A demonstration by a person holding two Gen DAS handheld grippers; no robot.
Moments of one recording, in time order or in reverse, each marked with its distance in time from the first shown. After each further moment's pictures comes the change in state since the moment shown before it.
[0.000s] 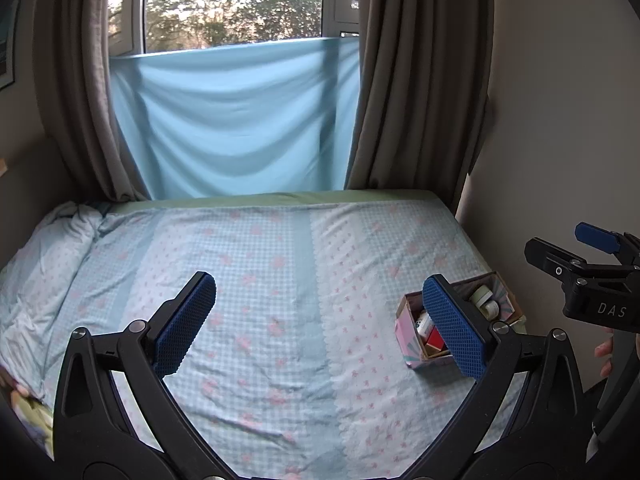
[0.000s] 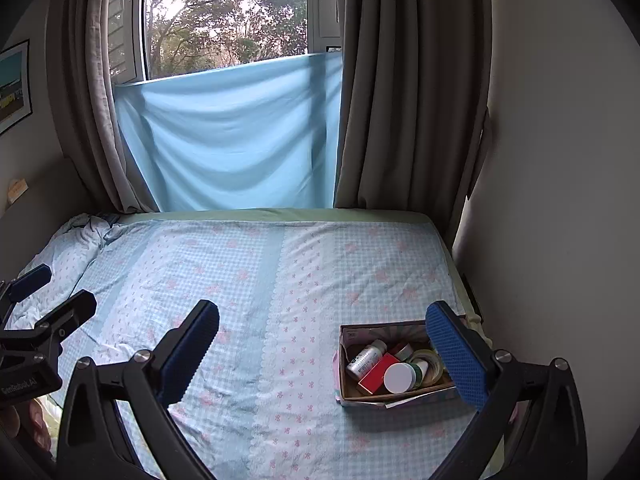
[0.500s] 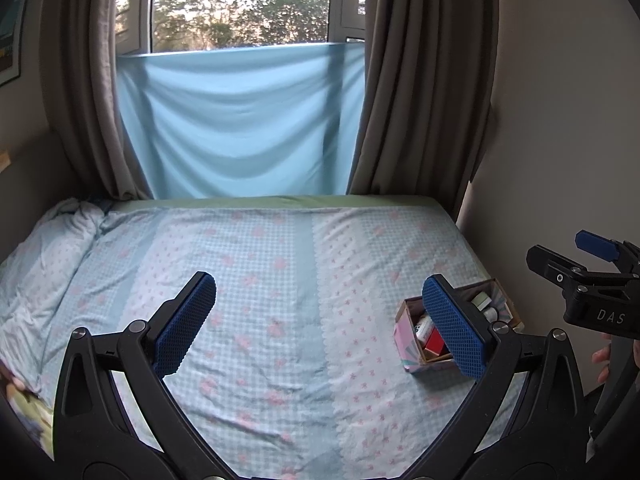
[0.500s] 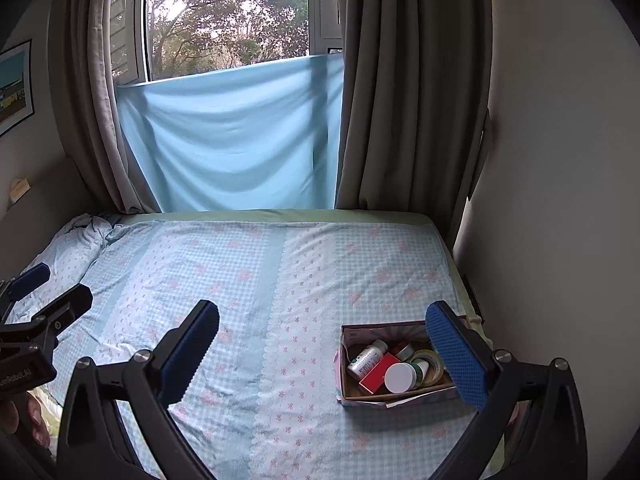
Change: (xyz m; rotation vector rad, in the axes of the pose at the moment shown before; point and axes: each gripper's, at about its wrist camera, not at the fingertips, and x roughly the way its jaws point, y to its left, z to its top) left arm -0.007 0.005 -0.001 -0.027 -0.019 0.006; right arm 0.000 -0.001 -0.002 -0.005 -0.009 0.009
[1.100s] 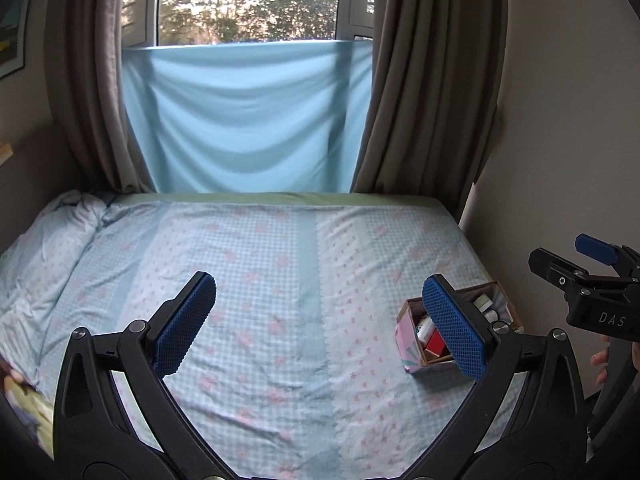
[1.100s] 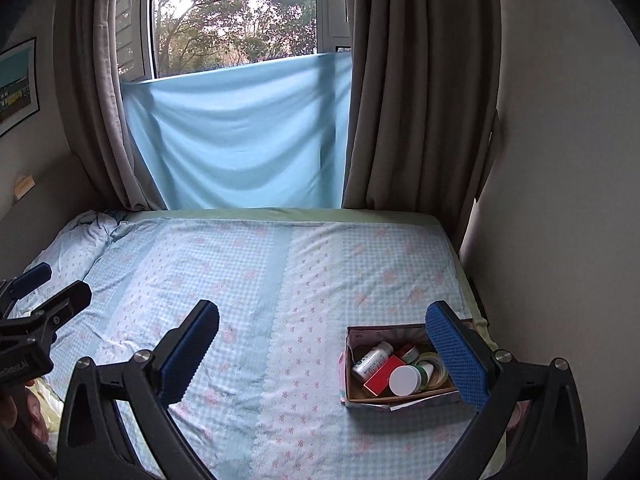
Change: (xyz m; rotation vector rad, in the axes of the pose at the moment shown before) left arm 0.004 0.004 0.000 -0.024 0.012 0.005; right arm 0.005 0.000 0.003 -0.010 0.004 0.022
